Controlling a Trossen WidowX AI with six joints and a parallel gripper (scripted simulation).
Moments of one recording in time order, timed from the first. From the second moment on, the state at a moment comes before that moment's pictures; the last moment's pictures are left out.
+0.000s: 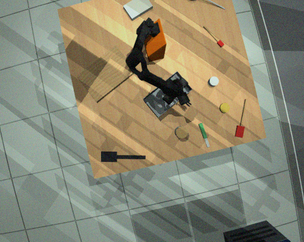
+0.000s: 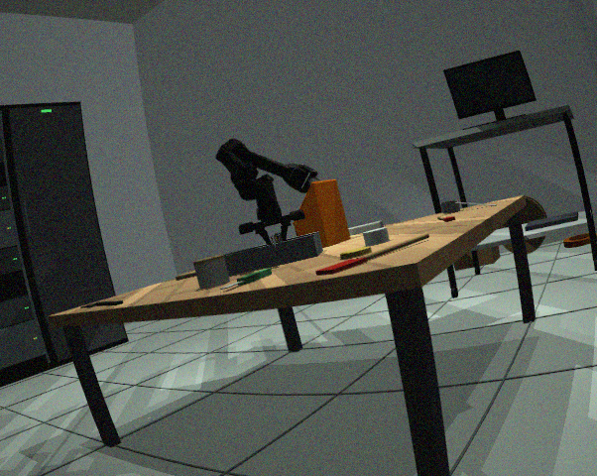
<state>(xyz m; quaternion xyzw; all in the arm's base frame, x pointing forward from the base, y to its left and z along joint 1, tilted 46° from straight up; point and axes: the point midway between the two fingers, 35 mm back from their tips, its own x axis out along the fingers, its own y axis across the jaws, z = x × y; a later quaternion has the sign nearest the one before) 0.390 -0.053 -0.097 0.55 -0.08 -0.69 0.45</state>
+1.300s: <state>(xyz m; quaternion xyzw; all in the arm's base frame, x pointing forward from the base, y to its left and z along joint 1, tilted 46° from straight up) 0.387 0.037 -0.012 0.55 -0.08 -0.69 0.46</state>
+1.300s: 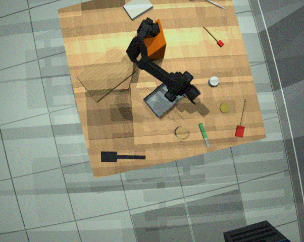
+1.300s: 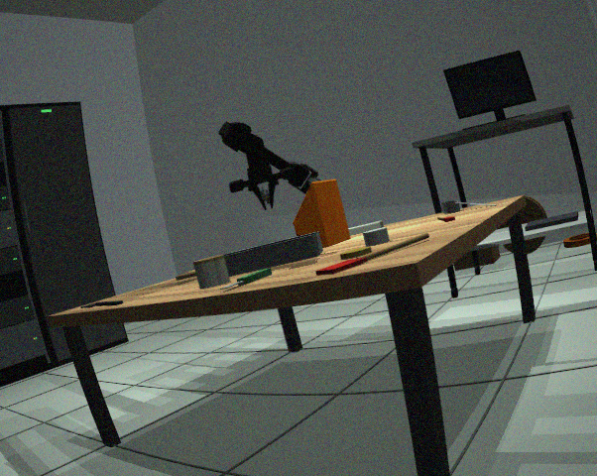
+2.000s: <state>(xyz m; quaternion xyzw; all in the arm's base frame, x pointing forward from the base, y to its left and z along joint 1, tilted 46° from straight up) 0.385 -0.027 0.053 0.49 0.02 -0.70 0.51</state>
